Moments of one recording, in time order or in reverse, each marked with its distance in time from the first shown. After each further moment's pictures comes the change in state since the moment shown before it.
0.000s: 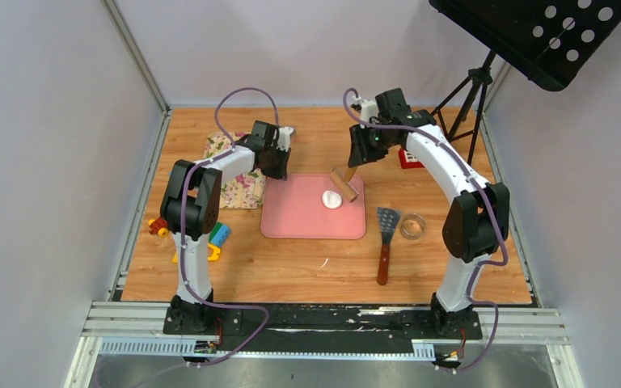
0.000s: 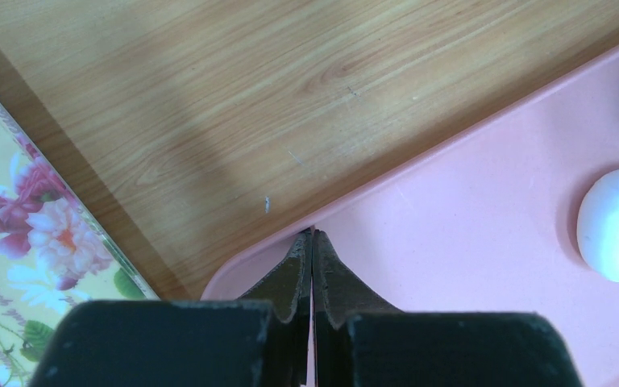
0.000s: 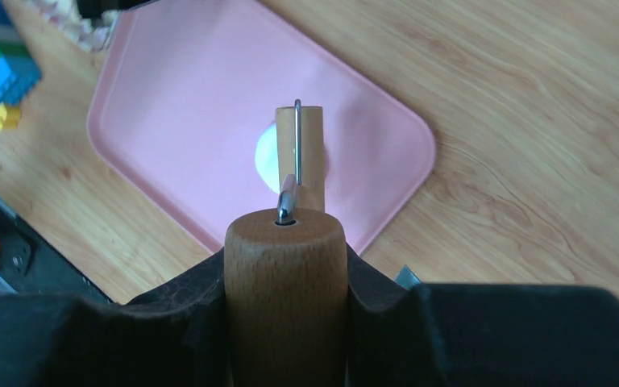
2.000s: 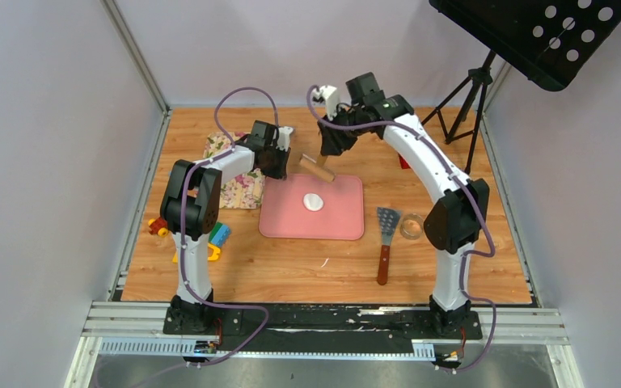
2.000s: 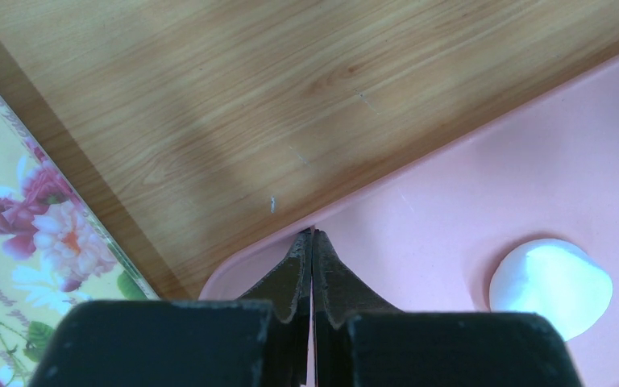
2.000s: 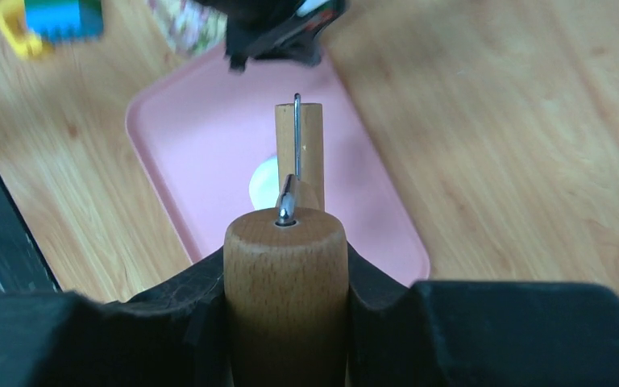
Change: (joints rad) left arm 0.001 0.000 0.000 0.001 -0.008 -0.001; right arm 0.093 0.126 0.325 -0.021 -0.079 -0.185
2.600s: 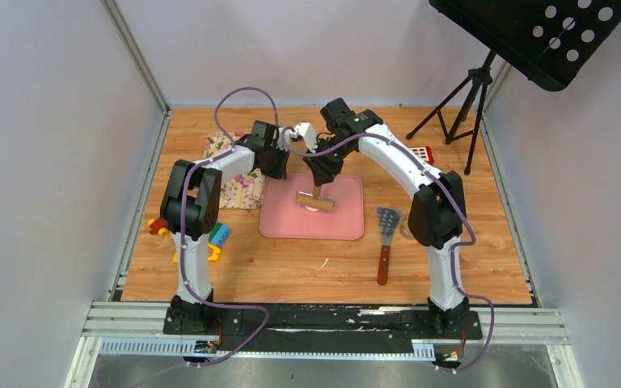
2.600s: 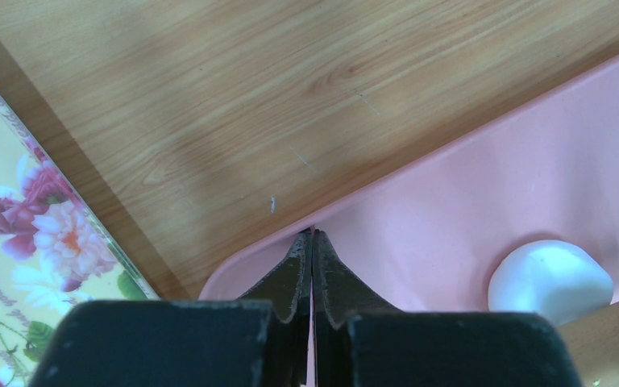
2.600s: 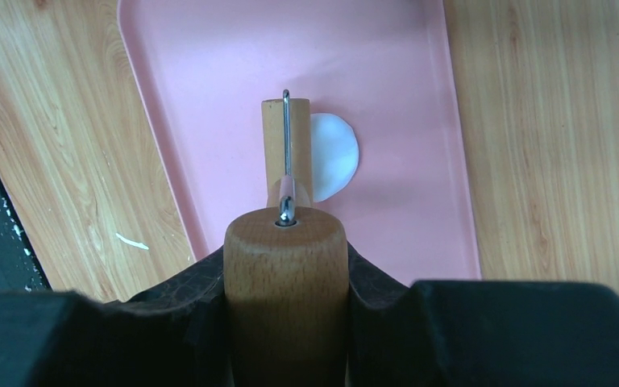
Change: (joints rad) left arm 0.000 0.000 0.000 0.000 -0.001 0.000; right arm 0.116 0.121 -0.061 -0.151 -0.006 -0.314
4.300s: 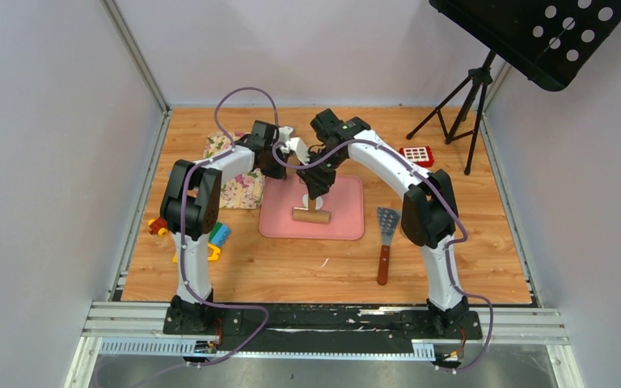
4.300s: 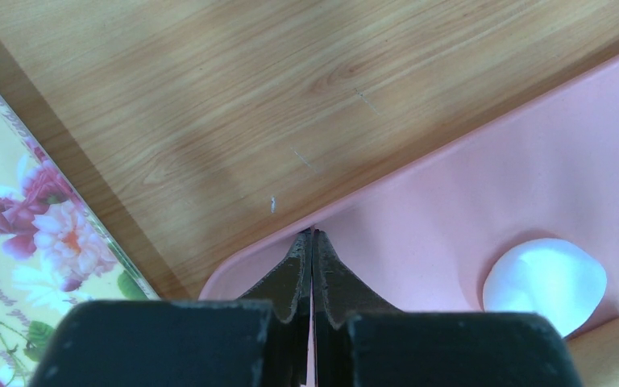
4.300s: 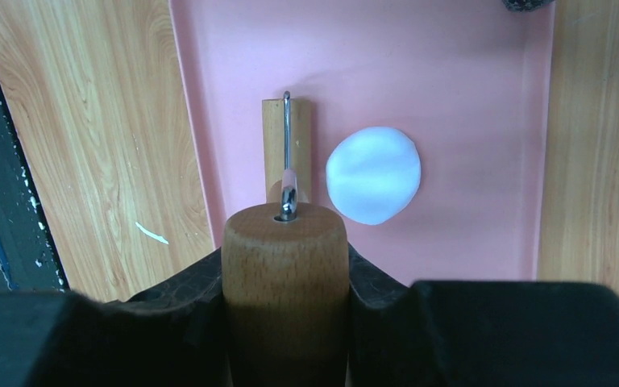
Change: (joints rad) left arm 0.000 0.000 0.000 -0.001 0.000 0.000; right arm 0.042 0.049 -0.017 -0.036 -0.052 -0.082
